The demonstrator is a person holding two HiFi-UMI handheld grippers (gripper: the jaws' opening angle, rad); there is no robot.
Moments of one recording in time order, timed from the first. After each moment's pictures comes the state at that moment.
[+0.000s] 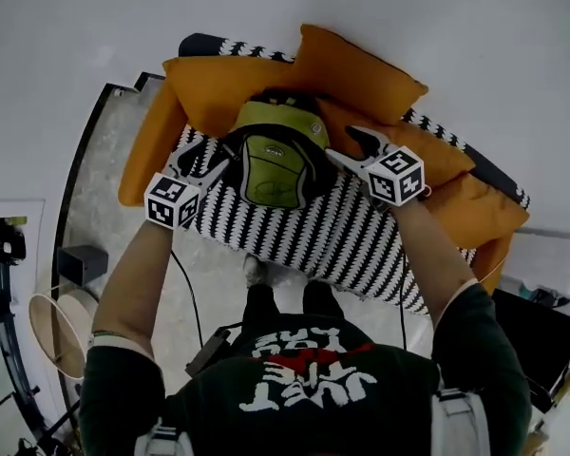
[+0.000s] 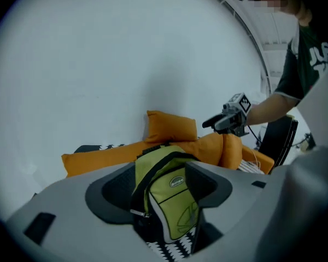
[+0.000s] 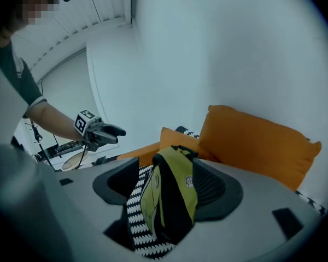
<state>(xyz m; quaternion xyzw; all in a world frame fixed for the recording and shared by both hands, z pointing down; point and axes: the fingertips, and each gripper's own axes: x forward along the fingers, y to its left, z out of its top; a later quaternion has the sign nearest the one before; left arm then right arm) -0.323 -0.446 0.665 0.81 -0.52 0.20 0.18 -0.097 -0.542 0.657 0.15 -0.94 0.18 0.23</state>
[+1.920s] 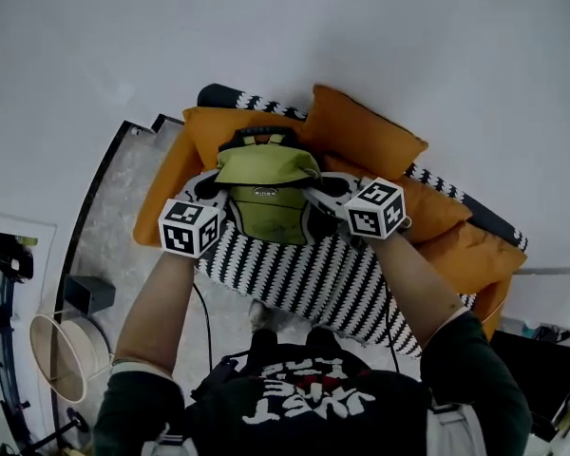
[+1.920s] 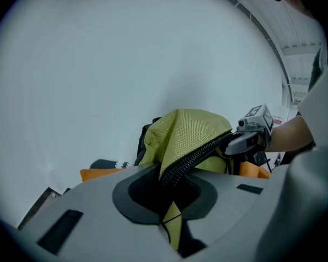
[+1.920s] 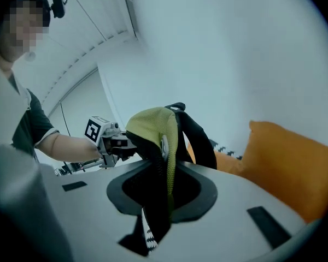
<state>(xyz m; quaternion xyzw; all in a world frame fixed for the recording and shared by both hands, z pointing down) -0.338 -0.499 0.574 0.76 -0.61 0.15 0.19 -0.192 -0.528 0.580 0.05 -0.96 0.22 0.17</state>
